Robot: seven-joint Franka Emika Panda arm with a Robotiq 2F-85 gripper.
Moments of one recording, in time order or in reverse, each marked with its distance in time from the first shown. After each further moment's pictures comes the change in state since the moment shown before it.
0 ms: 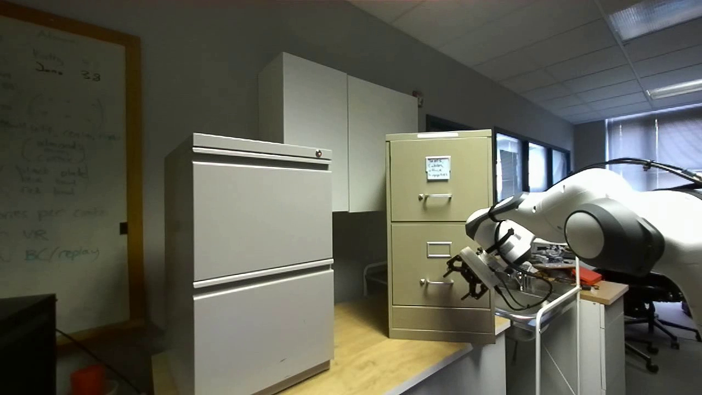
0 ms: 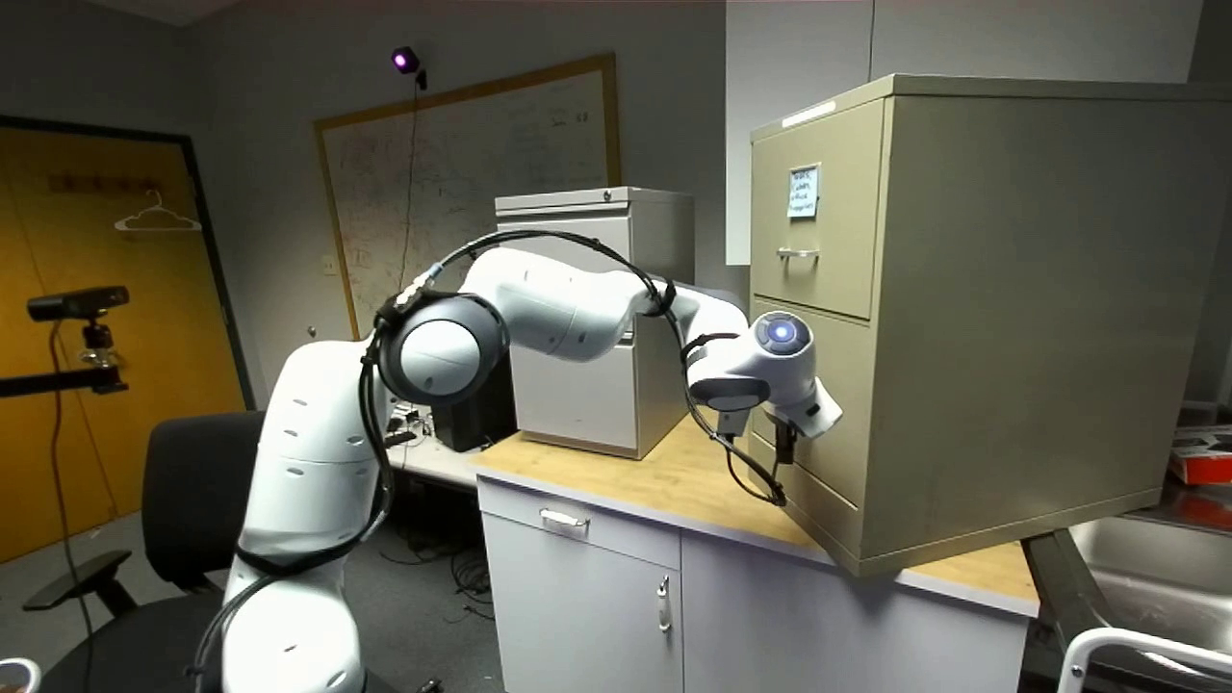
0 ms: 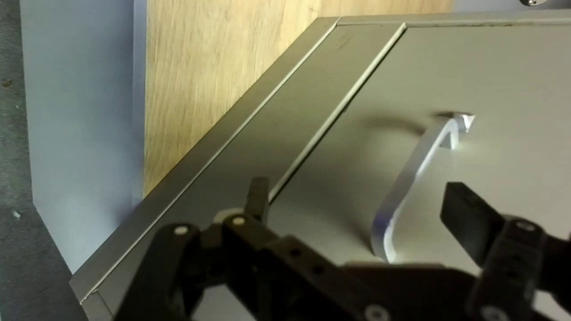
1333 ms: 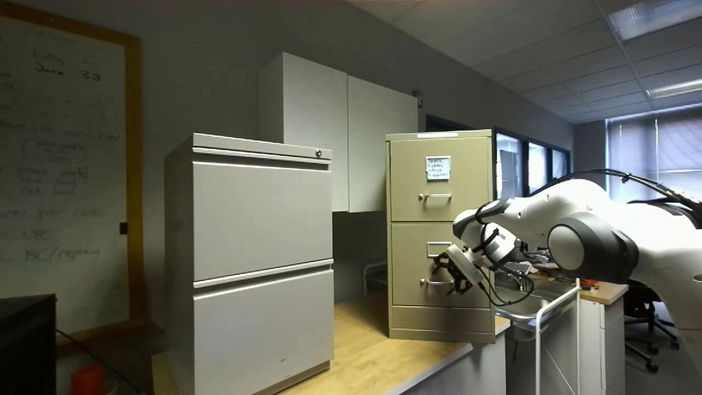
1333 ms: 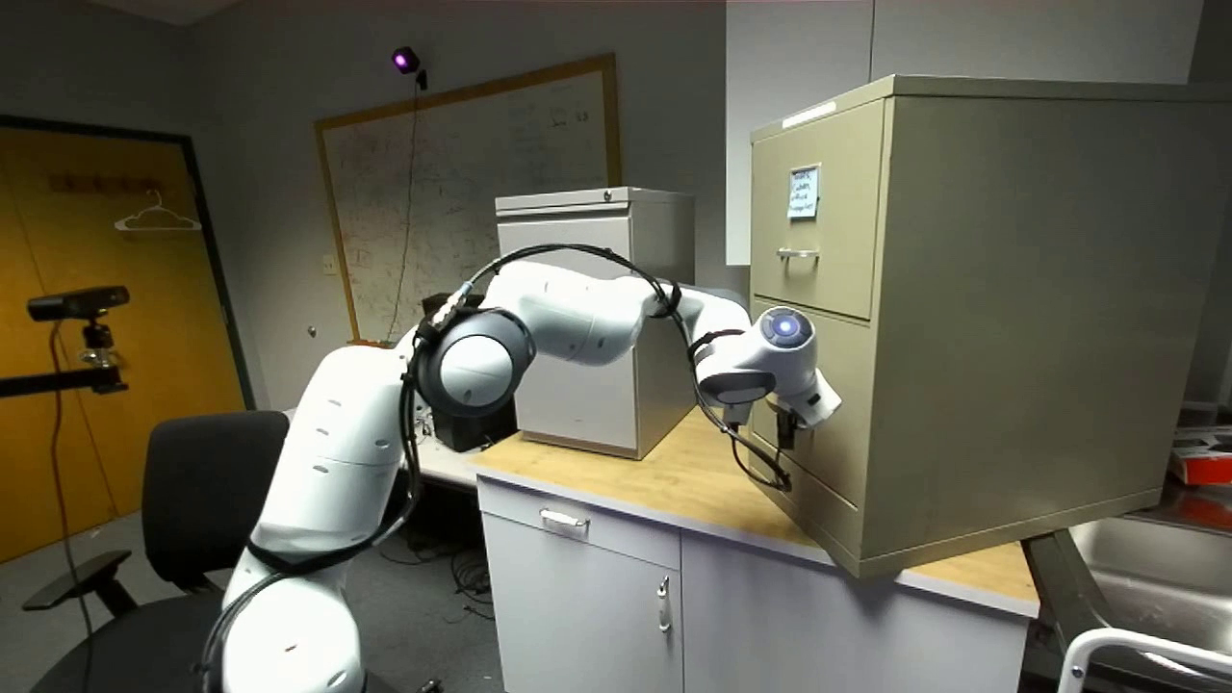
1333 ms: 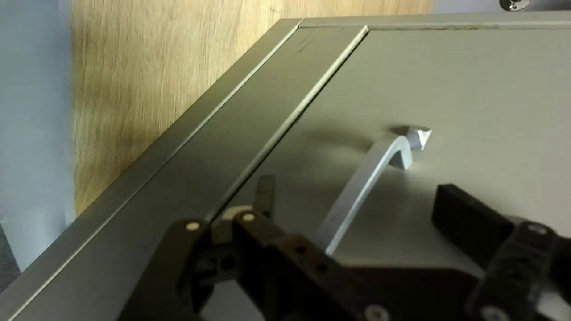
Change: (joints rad) arm 0.003 0.108 0.031 0.157 -0.009 -0.011 0.054
